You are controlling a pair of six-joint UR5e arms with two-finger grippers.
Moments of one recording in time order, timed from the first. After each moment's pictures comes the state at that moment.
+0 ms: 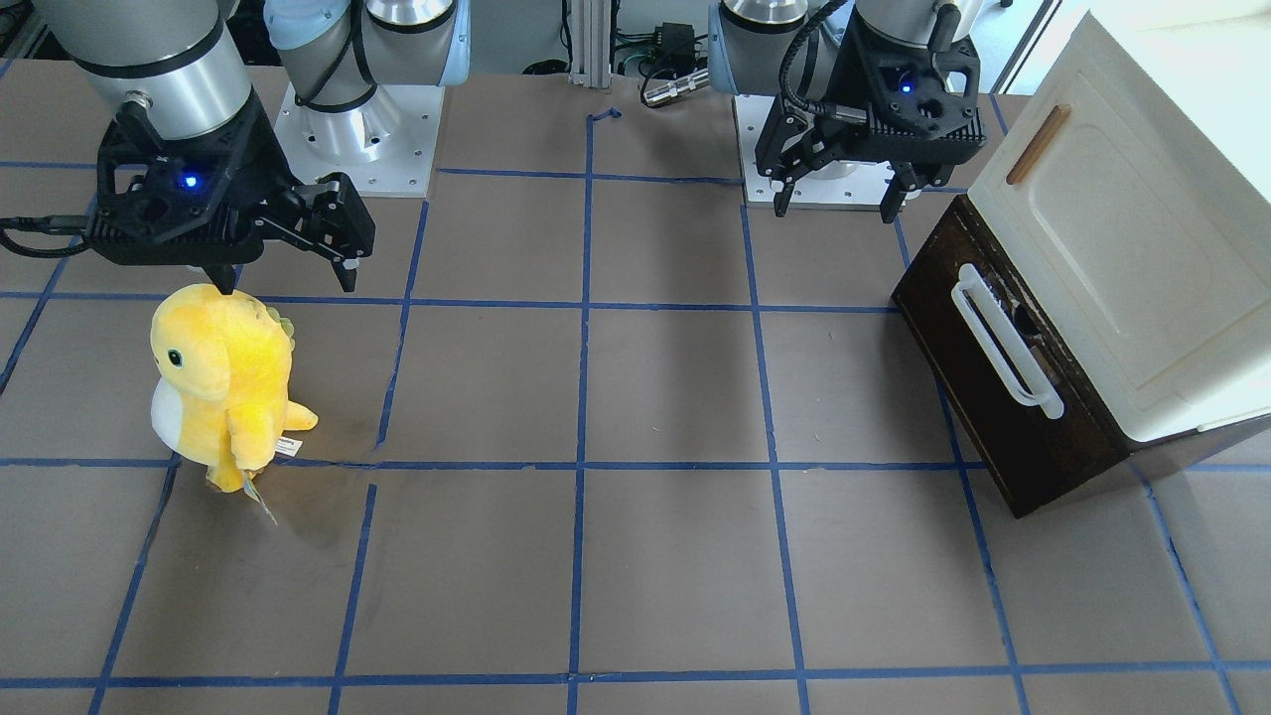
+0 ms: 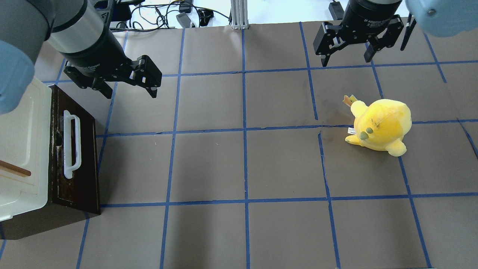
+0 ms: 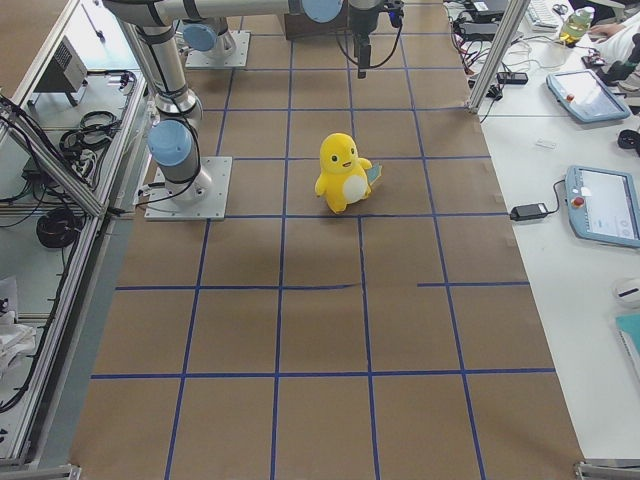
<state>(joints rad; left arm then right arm) -1.63 -1.49 -1.58 -1.57 1.57 -0.03 1.60 -1.48 1.44 -1.57 -1.58 -0.02</state>
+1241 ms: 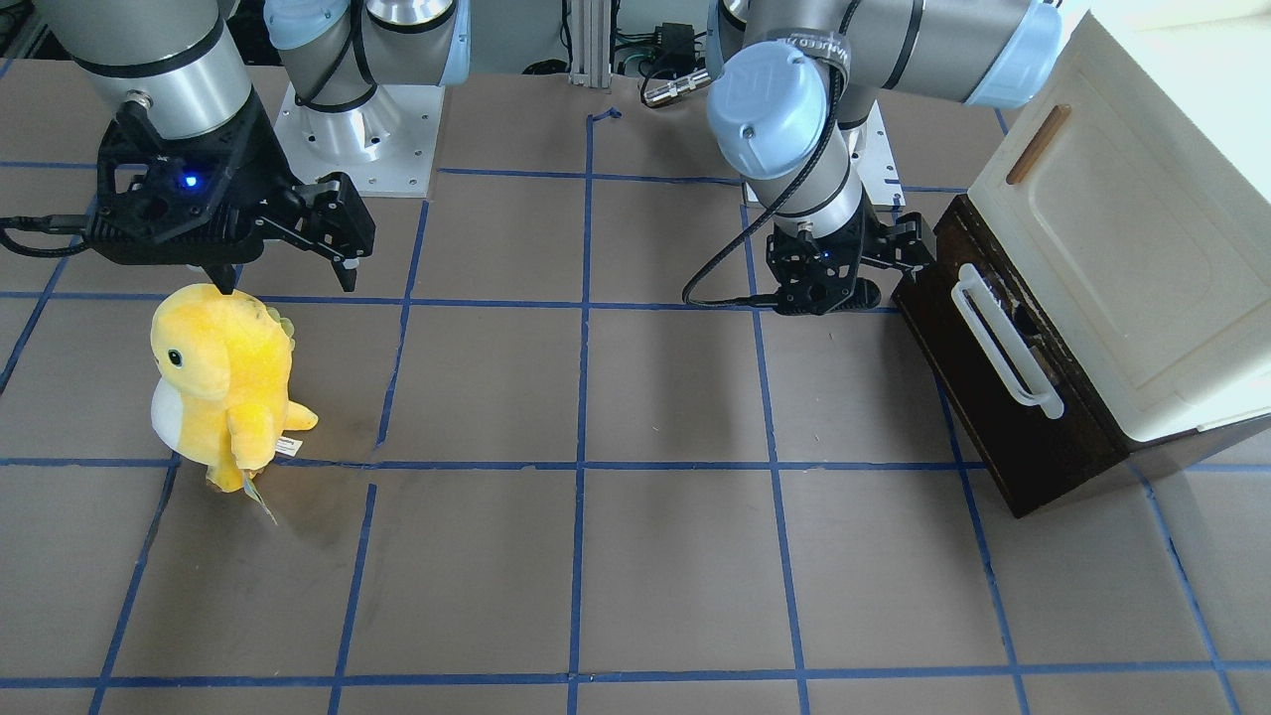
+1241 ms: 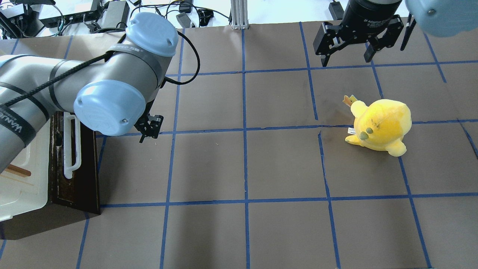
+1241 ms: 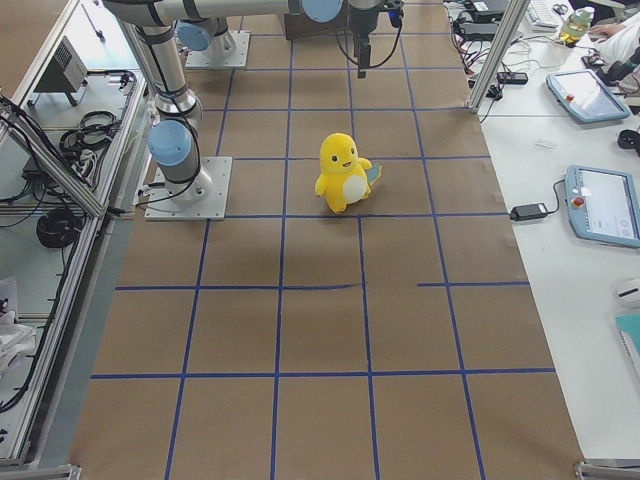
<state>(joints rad) -1.77 -1.68 -1.78 -1.57 2.15 -0.11 1.60 -1.48 1.44 -1.57 -1.58 -0.02</state>
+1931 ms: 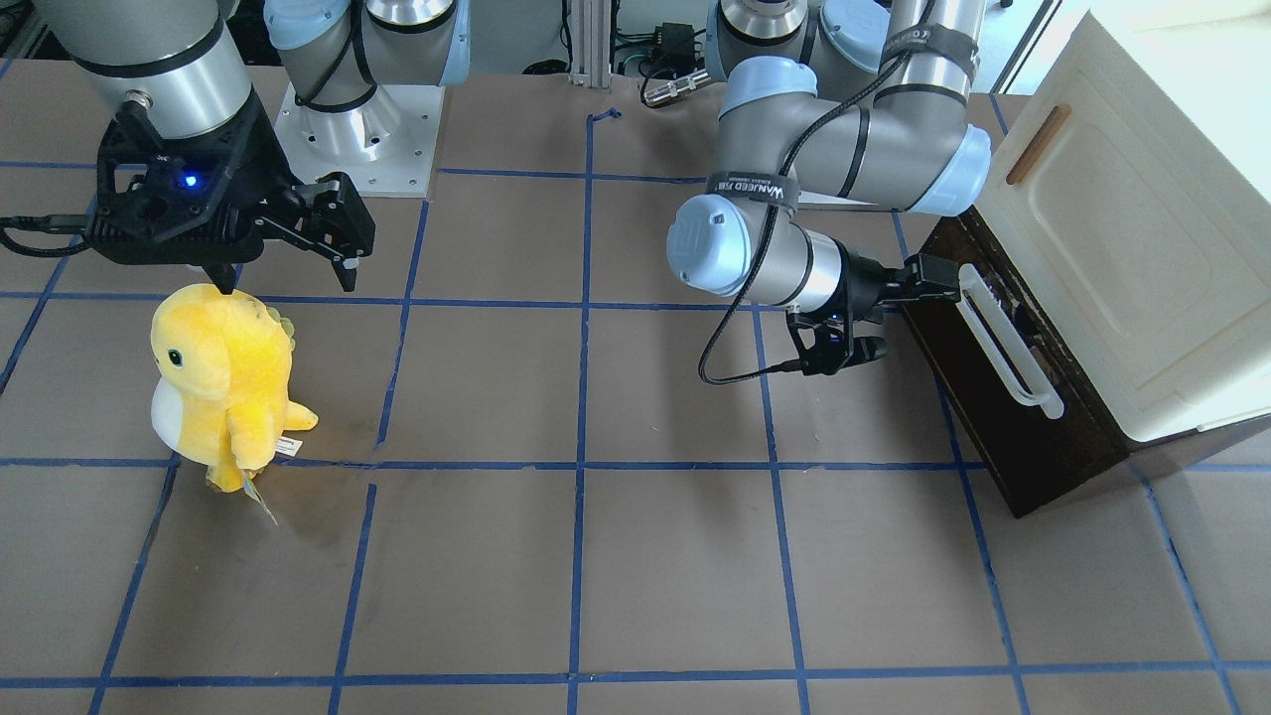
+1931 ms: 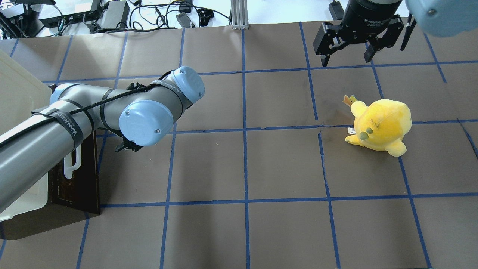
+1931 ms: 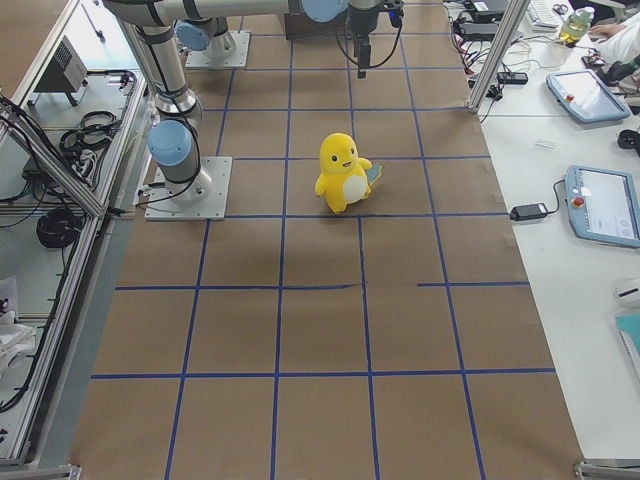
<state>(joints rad) -1.78 -1.84 -1.86 -1.64 2.55 -0.42 1.60 -1.48 1.44 -1.57 -1.58 -0.02</state>
